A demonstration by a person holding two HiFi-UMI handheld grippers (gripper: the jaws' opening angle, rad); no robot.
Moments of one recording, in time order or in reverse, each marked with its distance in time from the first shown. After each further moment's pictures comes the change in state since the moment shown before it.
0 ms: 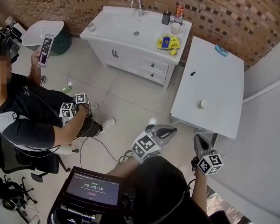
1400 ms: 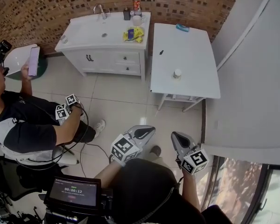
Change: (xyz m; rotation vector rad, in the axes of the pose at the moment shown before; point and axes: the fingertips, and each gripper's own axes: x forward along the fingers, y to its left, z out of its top) left arm -0.111 -0.134 -0.051 0.077 0.070 -0.122; right arm -0.132 0.168 -0.049 -0.075 -0.102 0.002
